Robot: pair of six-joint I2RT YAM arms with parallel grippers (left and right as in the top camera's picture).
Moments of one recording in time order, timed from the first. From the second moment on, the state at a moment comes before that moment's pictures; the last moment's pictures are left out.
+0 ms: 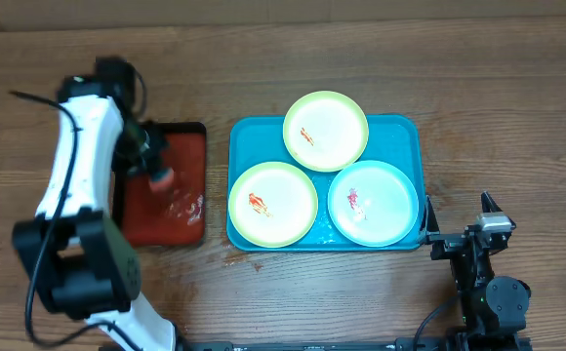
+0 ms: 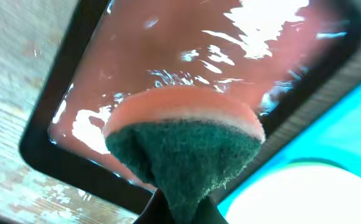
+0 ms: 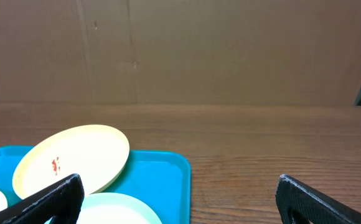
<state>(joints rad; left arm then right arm) 0.12 1.87 1.63 -1.33 0.01 -0.53 0.05 0.01 0.02 -0.04 -0.02 0.02</state>
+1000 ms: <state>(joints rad) -0.49 1.83 1.20 -0.76 -0.02 -0.32 0.05 0.01 0.02 -0.04 -0.02 0.02</state>
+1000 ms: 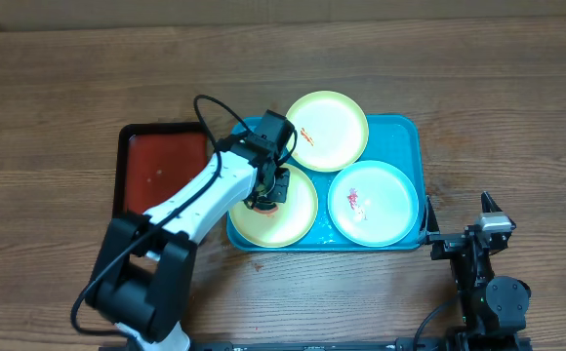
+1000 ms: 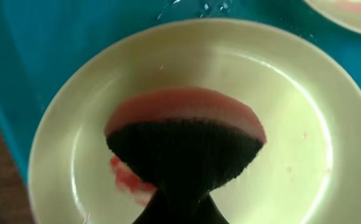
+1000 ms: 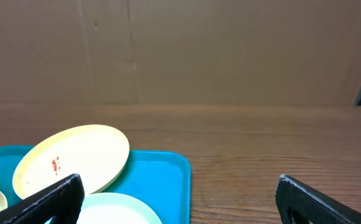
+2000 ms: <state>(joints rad) -0.48 1.89 1.29 -0.86 0.10 -0.20 0.01 0.21 0.49 -0.19 -0.34 0.21</state>
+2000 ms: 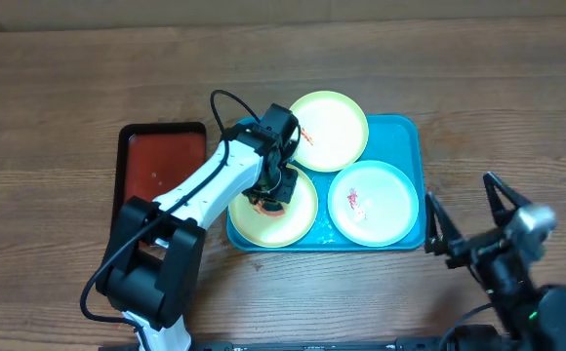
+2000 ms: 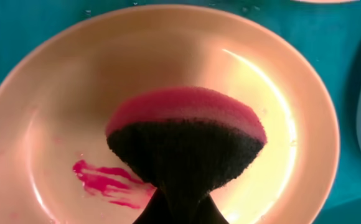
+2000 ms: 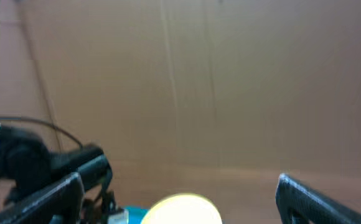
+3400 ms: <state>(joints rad) -0.39 1.89 1.29 -0.88 0.12 -0.29 0.50 1.88 1.37 -0.85 -0.28 -0.01</state>
